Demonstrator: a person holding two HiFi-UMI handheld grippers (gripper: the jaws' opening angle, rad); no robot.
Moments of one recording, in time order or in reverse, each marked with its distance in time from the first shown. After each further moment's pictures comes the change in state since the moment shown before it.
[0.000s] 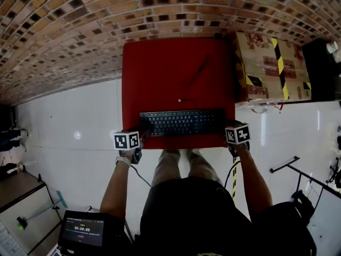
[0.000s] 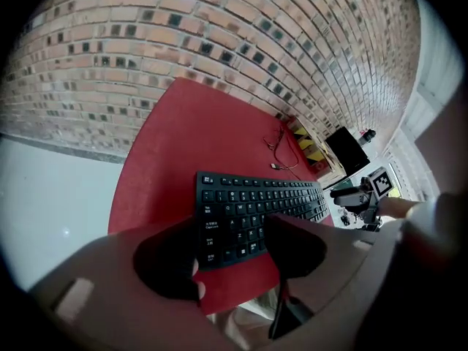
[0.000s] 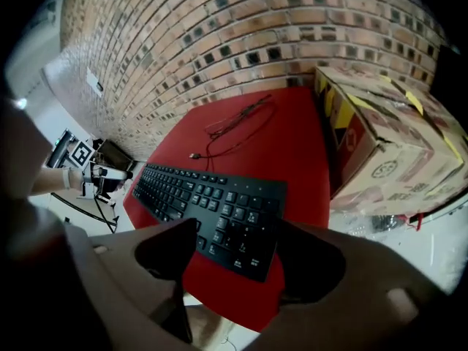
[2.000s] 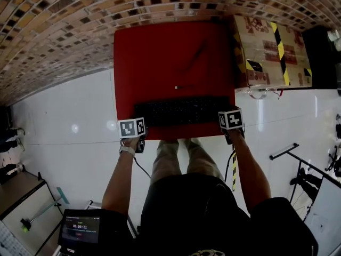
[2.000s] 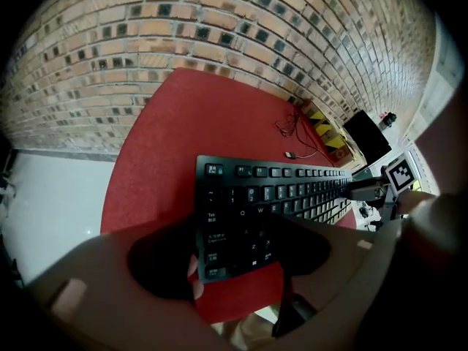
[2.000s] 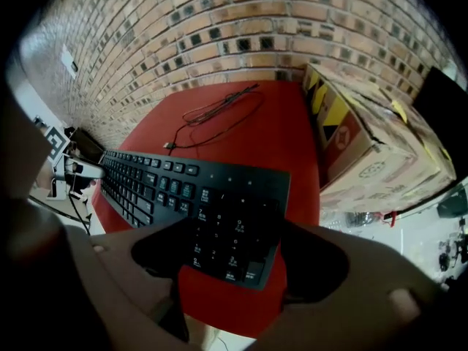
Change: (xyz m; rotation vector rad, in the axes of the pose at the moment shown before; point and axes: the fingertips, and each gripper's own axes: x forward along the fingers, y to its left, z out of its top) left arm 0.034 -0.002 -0.001 0.022 0.059 0.140; right arm 0.019 -0.017 0.002 0.018 0.048 -0.205
